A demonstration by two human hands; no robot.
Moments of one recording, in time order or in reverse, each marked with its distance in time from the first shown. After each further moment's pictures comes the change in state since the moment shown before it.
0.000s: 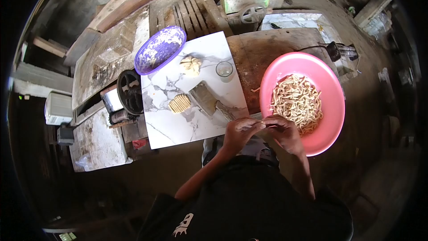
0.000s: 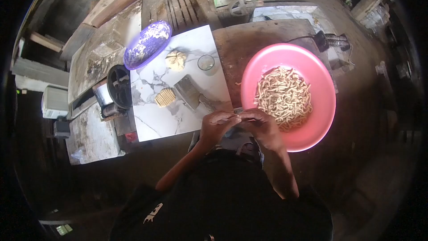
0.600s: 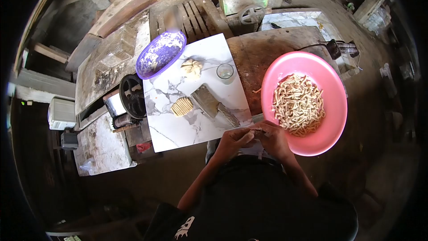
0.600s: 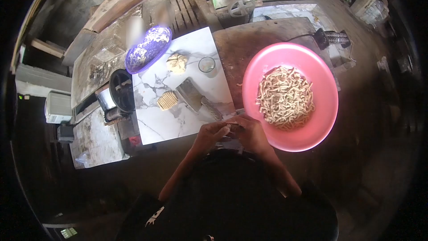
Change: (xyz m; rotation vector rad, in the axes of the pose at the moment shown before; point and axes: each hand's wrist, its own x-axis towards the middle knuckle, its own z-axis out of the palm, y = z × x) left_hand -0.026 -0.018 -0.028 -0.392 -0.135 -0.485; right_hand 0.008 0.005 0.039 -0.600 0.028 -0.103
